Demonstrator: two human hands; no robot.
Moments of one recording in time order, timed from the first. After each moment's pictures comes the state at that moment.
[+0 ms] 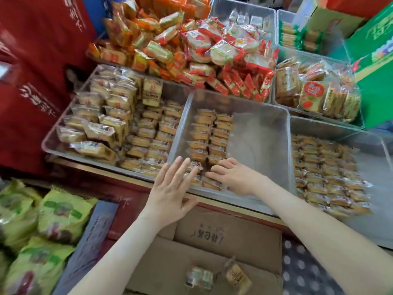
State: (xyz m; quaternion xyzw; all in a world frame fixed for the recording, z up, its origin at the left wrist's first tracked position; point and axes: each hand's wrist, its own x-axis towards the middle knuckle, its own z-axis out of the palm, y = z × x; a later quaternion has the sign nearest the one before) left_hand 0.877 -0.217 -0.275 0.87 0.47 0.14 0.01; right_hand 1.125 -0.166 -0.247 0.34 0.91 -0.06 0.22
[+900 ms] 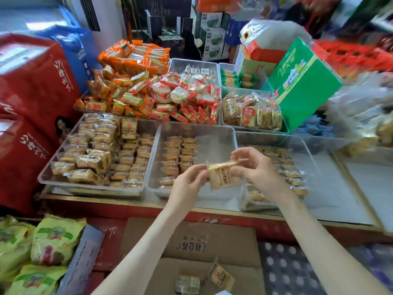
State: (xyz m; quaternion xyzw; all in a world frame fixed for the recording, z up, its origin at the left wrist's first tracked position) left_hand 0.974 -0.260 -0.132 0.60 0.48 0.33 0.55; right_hand 1.170 -0.293 -0.079 0.63 0.53 -0.40 -0.40
